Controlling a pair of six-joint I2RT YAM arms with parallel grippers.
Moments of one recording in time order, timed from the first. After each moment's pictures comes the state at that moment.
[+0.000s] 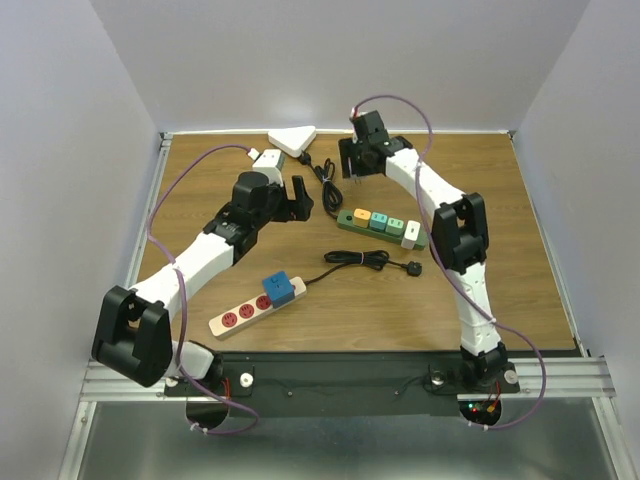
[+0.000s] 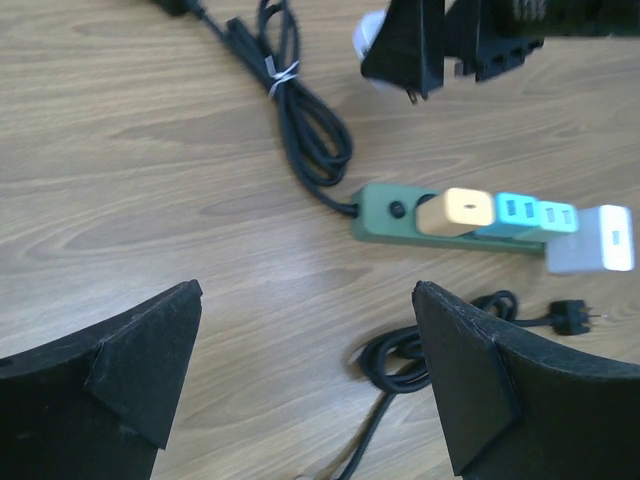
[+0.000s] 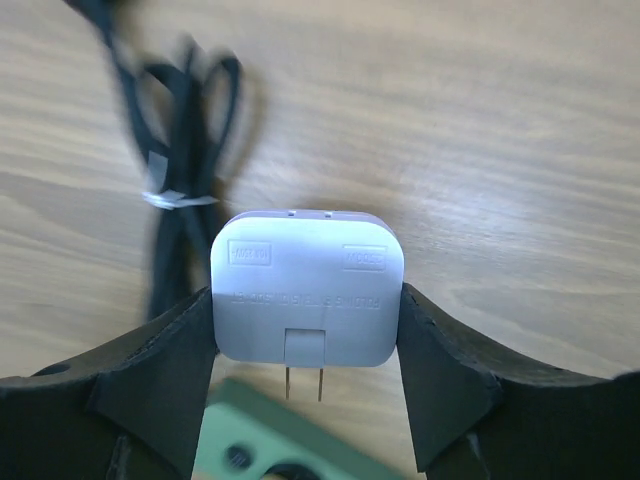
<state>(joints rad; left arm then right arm) -0.45 1.35 0.92 0.01 0.02 -0.35 0.45 2.35 2.15 -0.63 0.13 0.20</state>
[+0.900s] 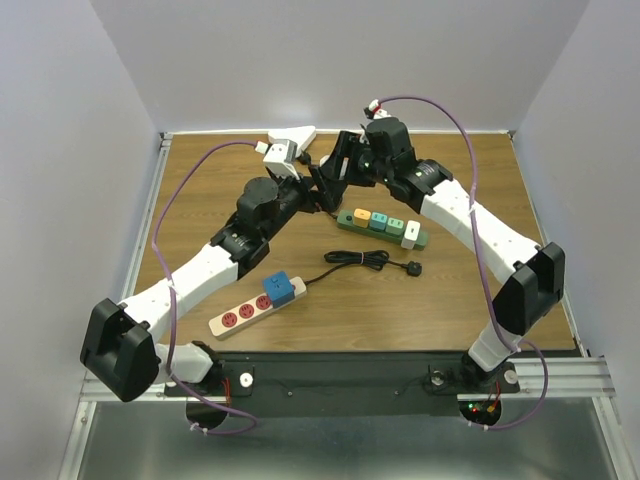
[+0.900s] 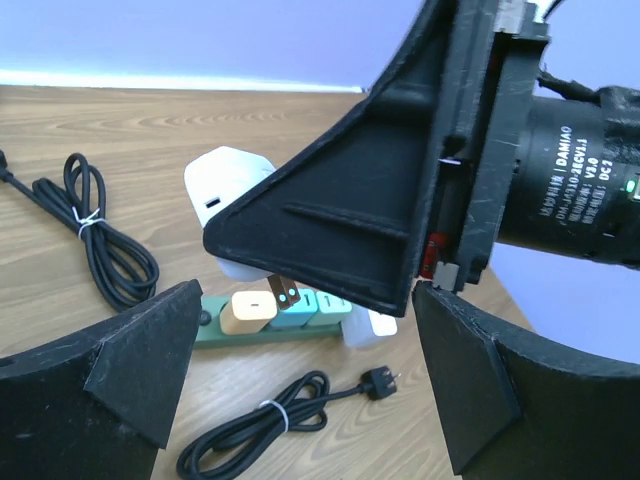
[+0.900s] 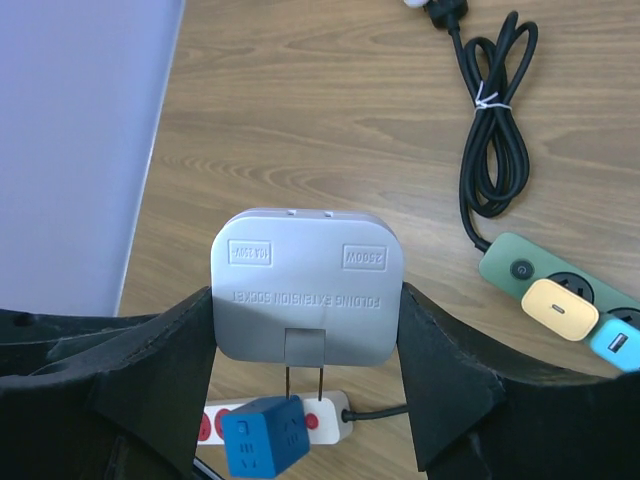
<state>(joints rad) -0.65 1.26 0.94 0.29 -0.02 -0.50 0.62 1.68 1.64 -0.41 -0.02 0.62</state>
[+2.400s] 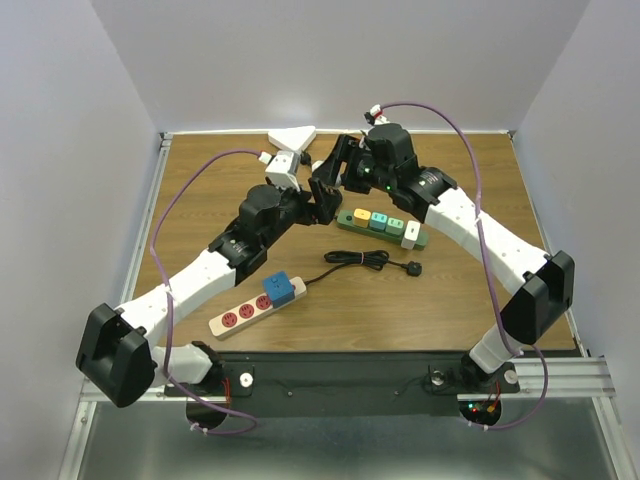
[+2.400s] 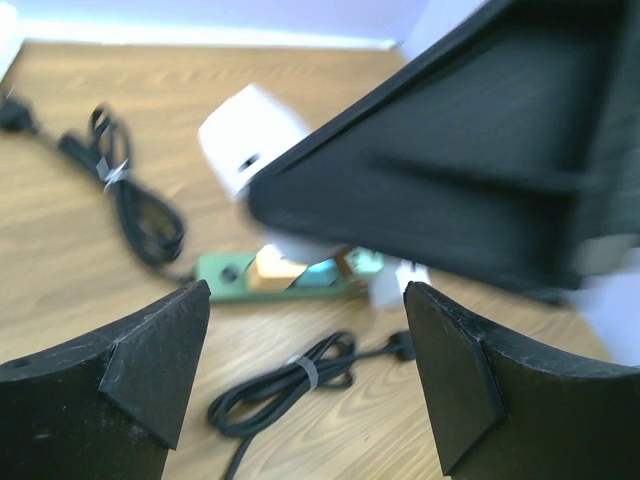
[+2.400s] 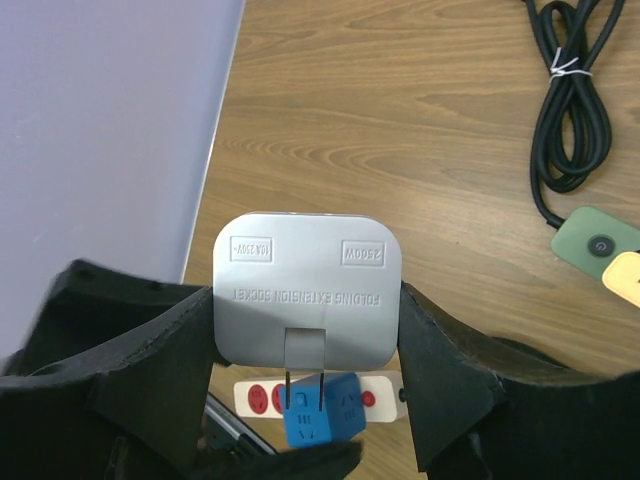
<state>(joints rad) -0.67 1.22 0.90 0.22 -0.04 -0.46 0.66 1.62 1.58 -0.36 -0.06 0.73</state>
